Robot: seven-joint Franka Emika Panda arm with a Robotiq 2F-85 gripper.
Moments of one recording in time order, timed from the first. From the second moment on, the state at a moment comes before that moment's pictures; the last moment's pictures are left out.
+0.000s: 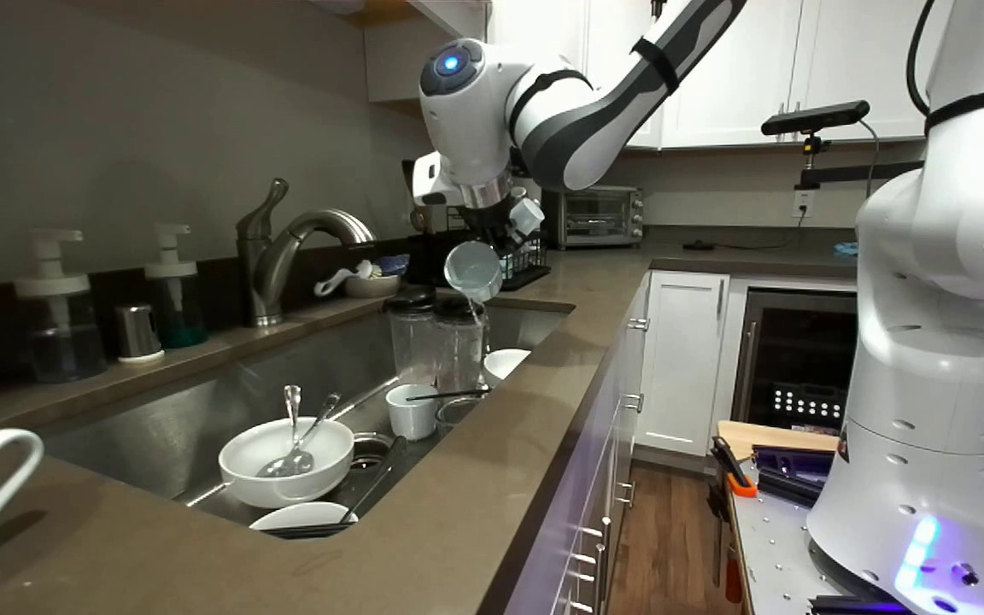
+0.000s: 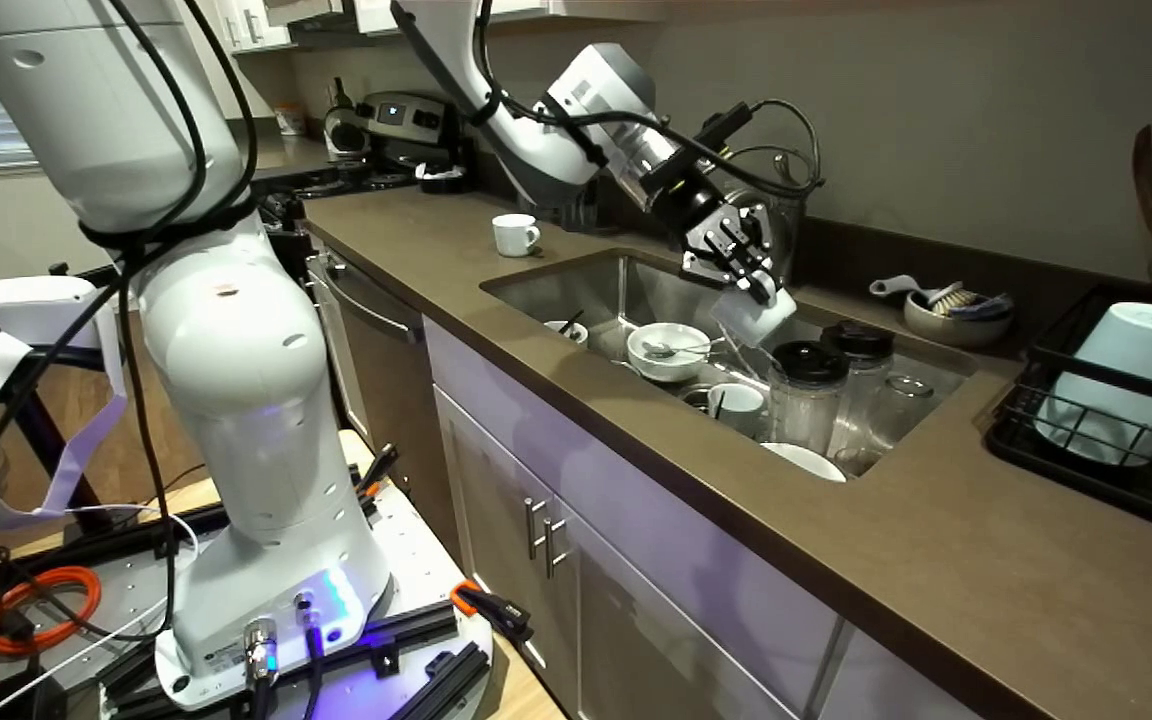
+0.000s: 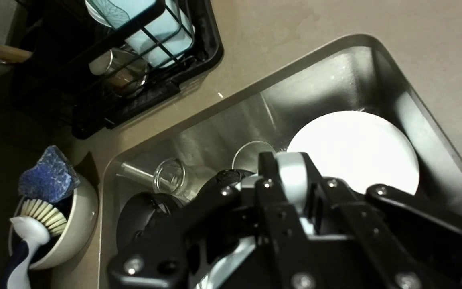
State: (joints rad) arm -0.01 -0.12 0.00 -2.37 -1.18 2.11 -0.40
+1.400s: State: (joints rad) arm 0.12 0.00 0.13 -2.31 -1.57 1.66 -0.35
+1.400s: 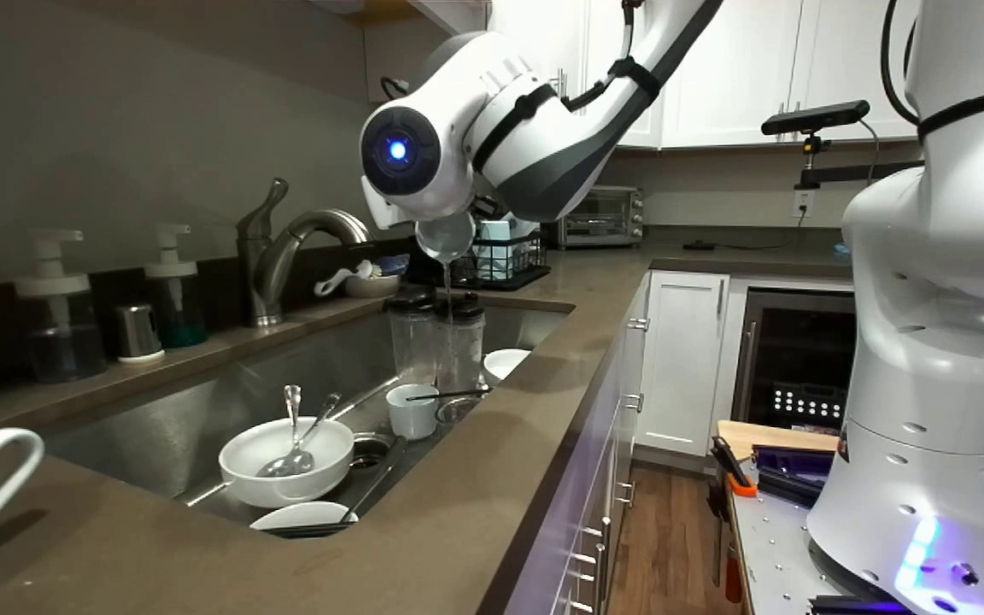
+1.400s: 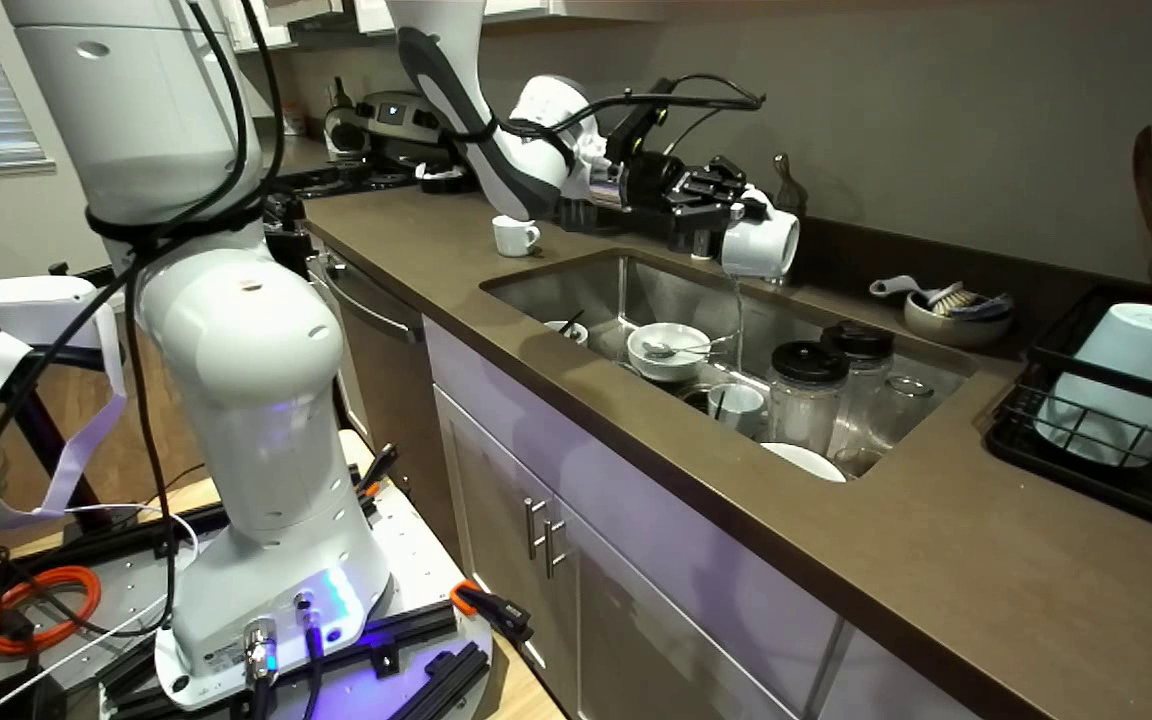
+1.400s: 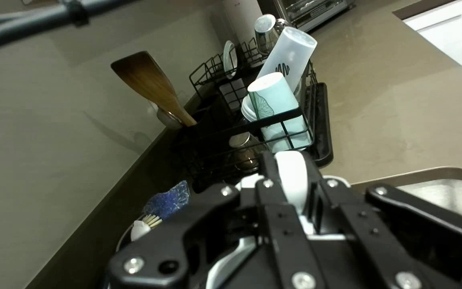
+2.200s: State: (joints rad) arm 0.12 0.02 0.13 -2.31 -1.59 1.65 -0.34
